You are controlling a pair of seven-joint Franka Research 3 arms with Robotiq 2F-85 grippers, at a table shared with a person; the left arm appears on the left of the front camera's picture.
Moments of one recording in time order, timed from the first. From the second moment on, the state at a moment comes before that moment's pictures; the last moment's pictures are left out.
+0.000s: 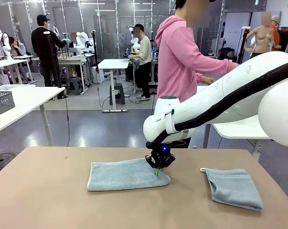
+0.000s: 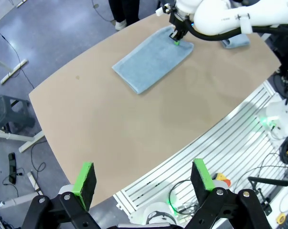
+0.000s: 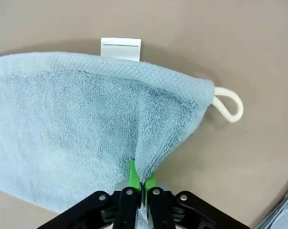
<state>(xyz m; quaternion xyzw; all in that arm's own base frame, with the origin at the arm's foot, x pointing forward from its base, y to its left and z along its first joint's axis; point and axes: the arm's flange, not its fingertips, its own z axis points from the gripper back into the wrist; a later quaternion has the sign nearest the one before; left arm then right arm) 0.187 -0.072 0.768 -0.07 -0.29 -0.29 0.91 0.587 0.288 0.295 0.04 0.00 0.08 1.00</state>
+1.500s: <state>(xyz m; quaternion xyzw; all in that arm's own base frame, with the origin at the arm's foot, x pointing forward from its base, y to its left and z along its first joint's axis) 0.187 -0.072 0.768 -0.07 -0.29 -0.29 0.91 0.541 0.360 0.397 -0.09 0.00 0.16 0.98</state>
